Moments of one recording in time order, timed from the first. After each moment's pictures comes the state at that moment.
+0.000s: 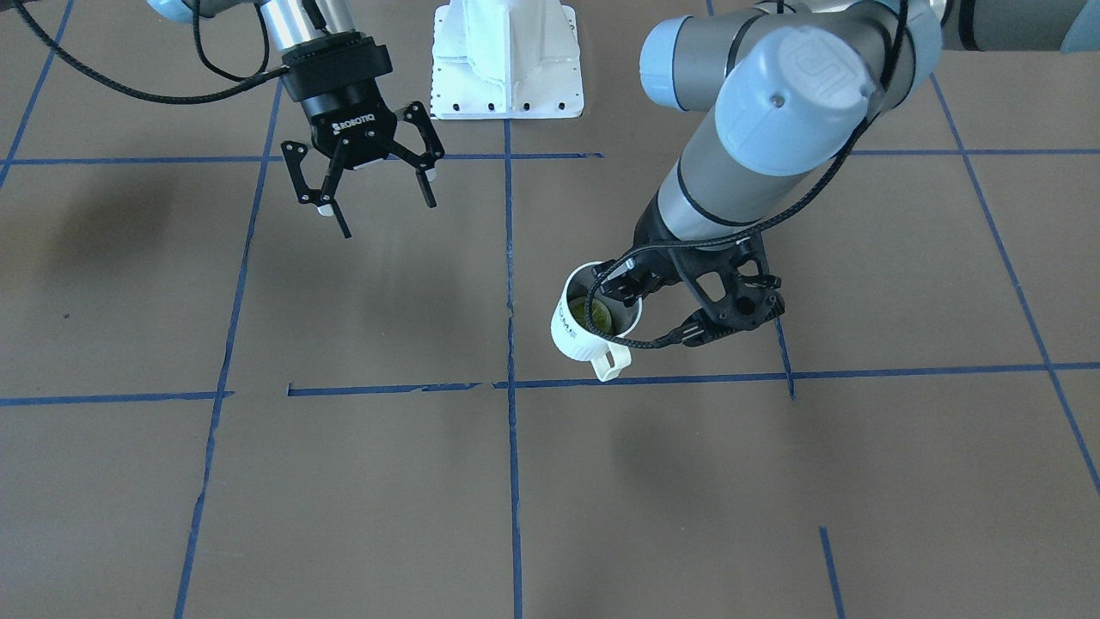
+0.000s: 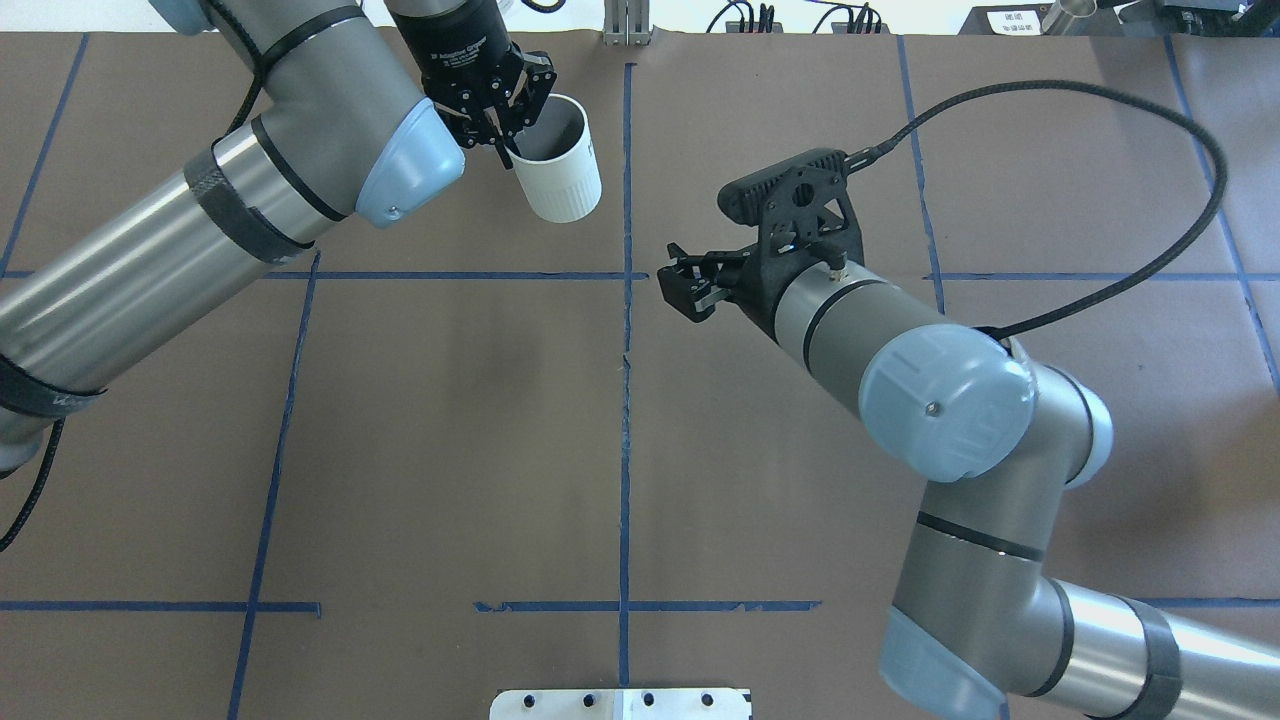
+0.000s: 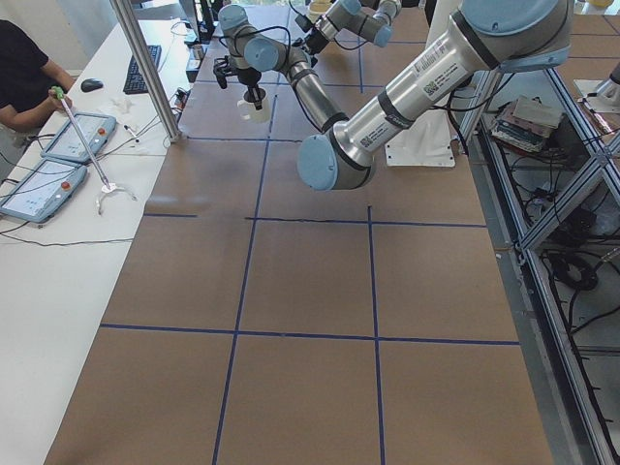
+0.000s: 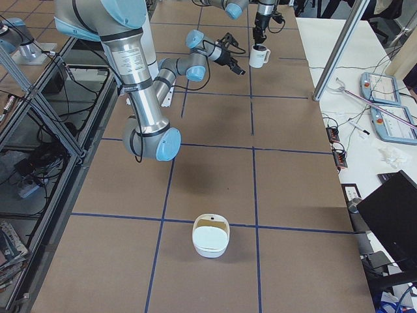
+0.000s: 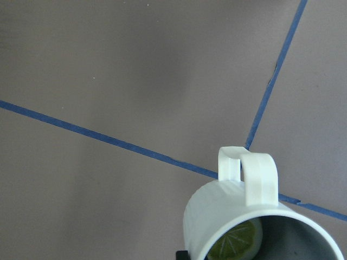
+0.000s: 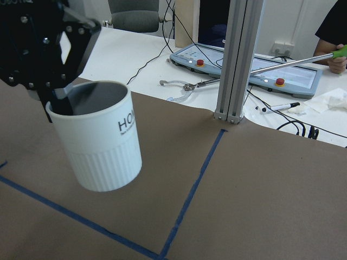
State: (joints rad) left arm -0.91 -2.55 -1.44 -1.38 -2.31 -1.24; right arm 0.43 -1.11 1.95 -1.09 1.14 0.79
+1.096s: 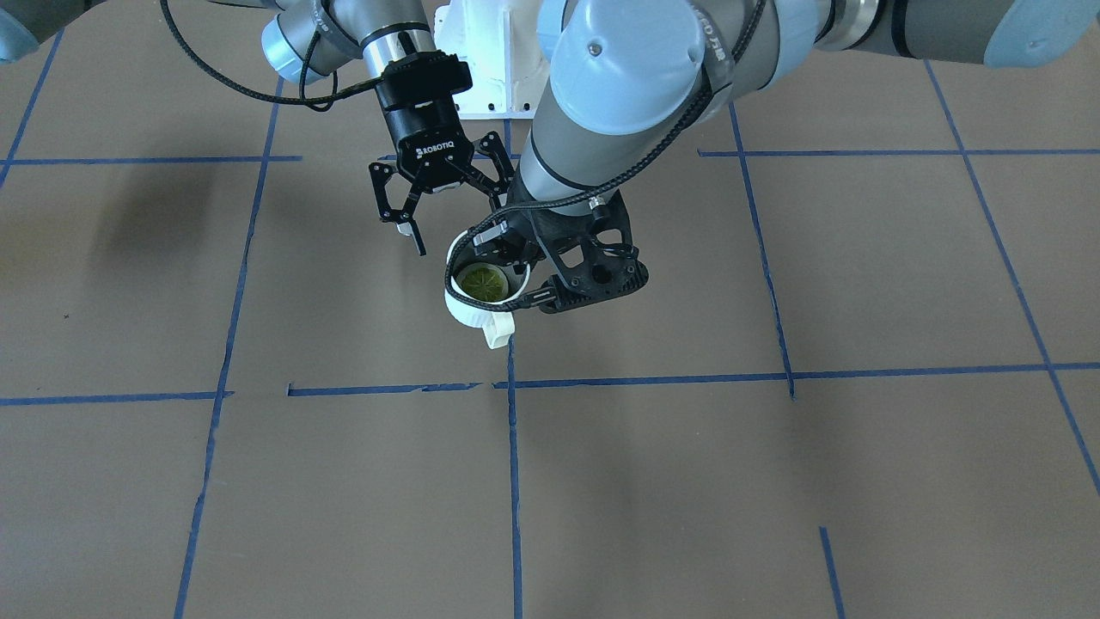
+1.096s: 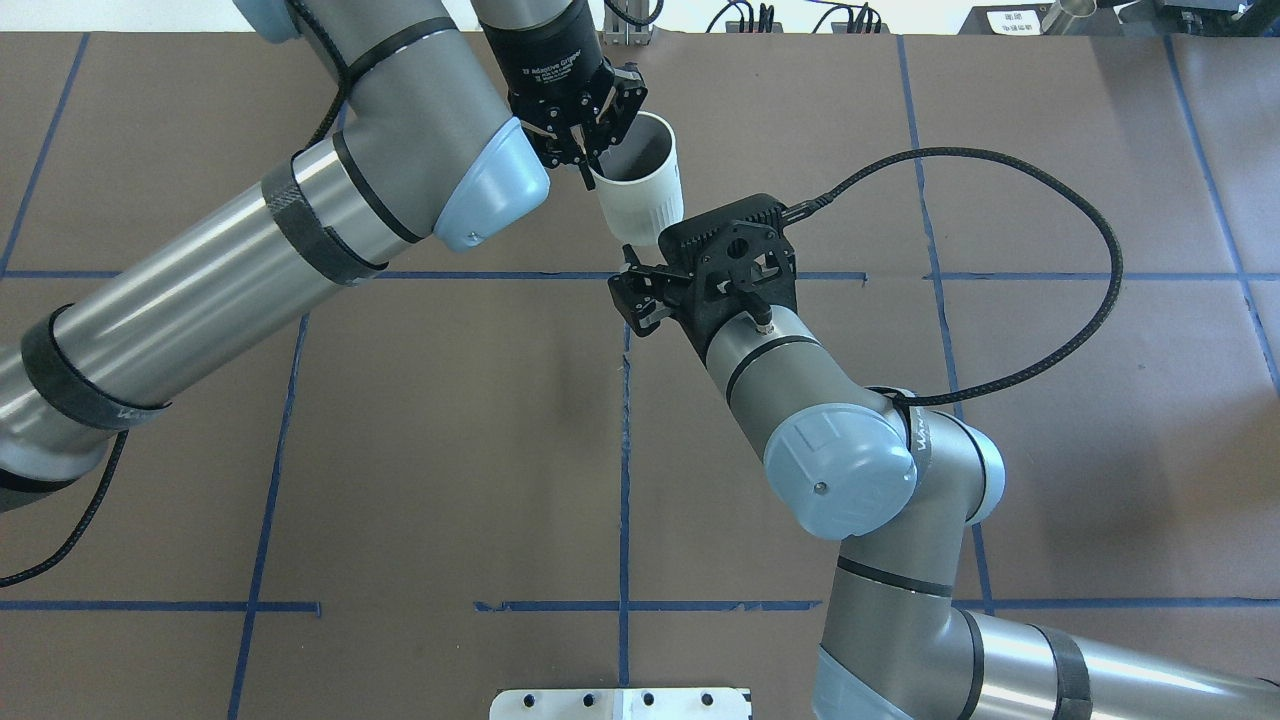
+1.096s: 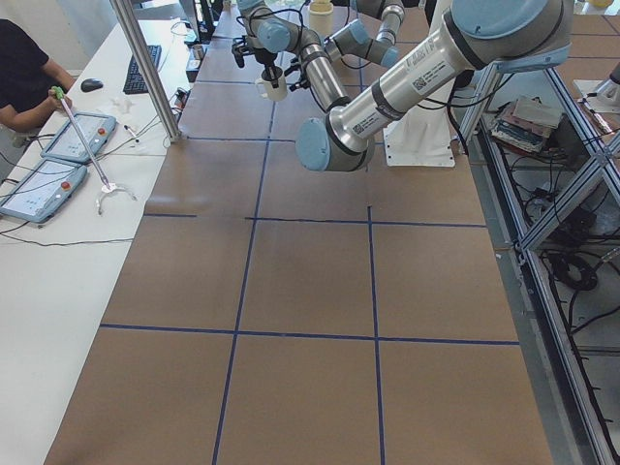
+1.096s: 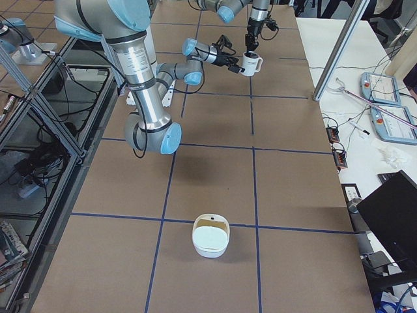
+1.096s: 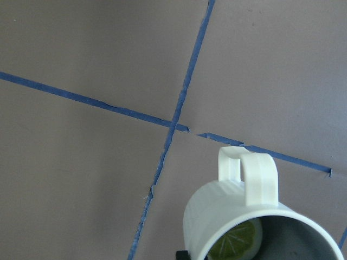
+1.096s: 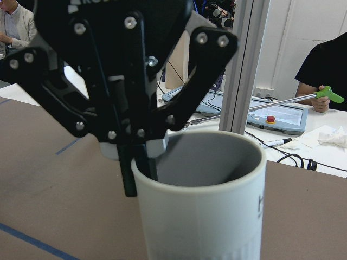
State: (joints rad) left arm -0.82 -2.65 -1.43 -1.38 -2.33 -1.29; right arm 0.34 -1.05 1.82 -0.96 0.91 0.79
